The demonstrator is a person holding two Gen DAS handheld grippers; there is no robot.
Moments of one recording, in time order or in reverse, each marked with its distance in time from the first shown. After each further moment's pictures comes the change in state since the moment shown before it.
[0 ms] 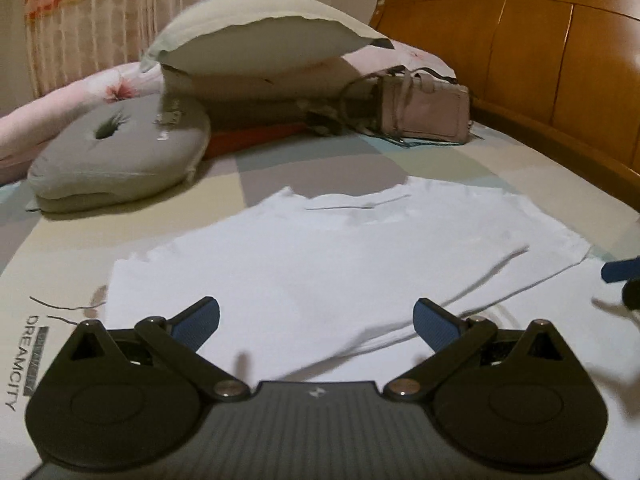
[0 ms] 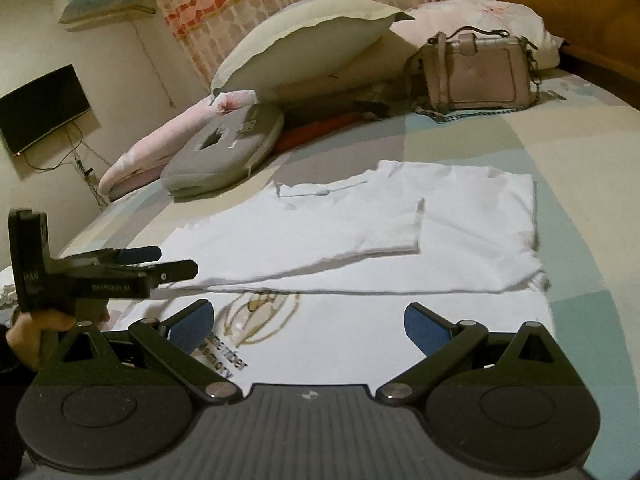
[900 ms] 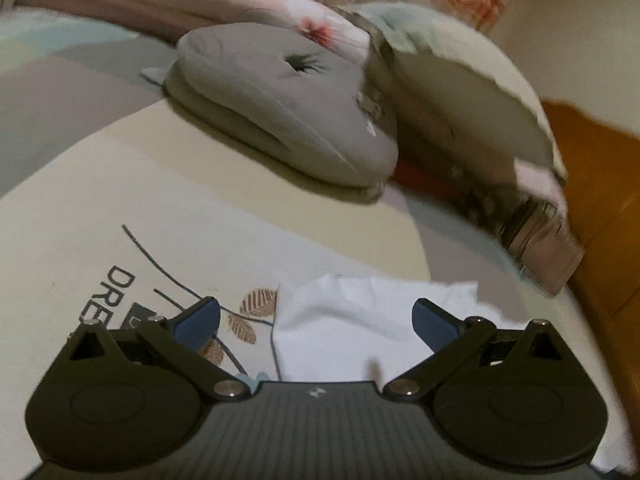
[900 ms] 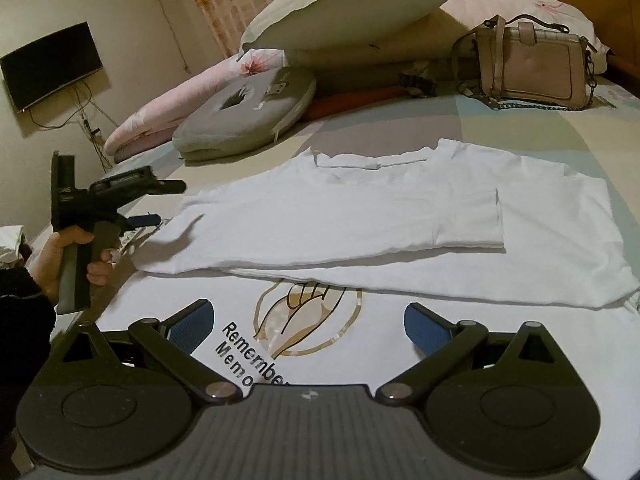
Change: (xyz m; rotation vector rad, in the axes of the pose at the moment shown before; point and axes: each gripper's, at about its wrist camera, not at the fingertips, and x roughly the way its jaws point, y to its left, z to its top) left arm 0.037 0.175 -0.003 -0.614 -0.044 -0.002; right arm 0.057 0.041 -0.003 -0.072 0.075 0.000
